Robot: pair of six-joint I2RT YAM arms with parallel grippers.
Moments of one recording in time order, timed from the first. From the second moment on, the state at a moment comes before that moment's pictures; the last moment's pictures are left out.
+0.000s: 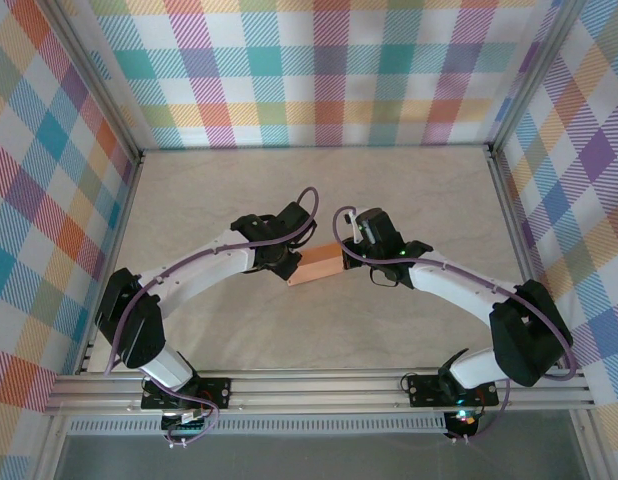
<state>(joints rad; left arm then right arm) -0.78 1.59 1.31 -0.95 -0.26 -0.06 0.66 1.42 0.88 -0.22 0.01 0.31</state>
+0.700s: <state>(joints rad) -0.76 1.60 1.37 -1.00 -0.21 -0.15 0.67 1.43 0.90 -0.26 0.03 0.30</state>
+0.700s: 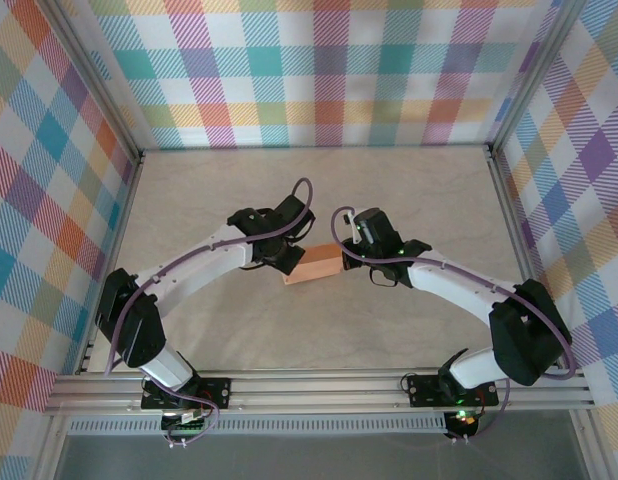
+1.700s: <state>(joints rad) -0.59 1.67 1.40 -0.99 0.12 -0.44 0.72 1.47 0.97 -0.34 0.14 0.28</state>
